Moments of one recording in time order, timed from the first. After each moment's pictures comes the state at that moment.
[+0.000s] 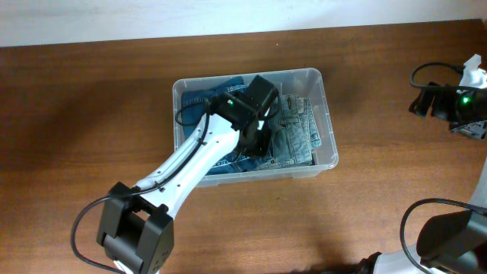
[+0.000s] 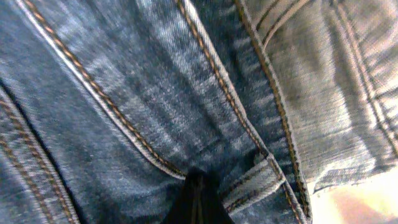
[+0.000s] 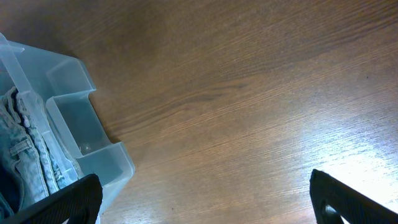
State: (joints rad) left arm -0.67 1.92 1.65 -1.08 0.06 -0.32; right arm -0.53 1.69 1.80 -1.41 -0.23 -0.06
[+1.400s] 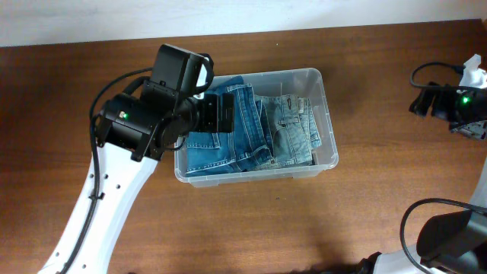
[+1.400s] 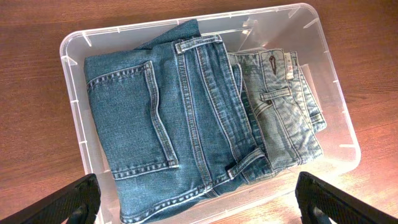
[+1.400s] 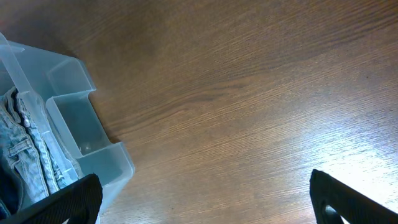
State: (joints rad) left arm -0.46 1.55 1.80 -1.19 0.03 -0.31; right arm -0.53 1.69 1.80 -1.41 -0.23 -0.06
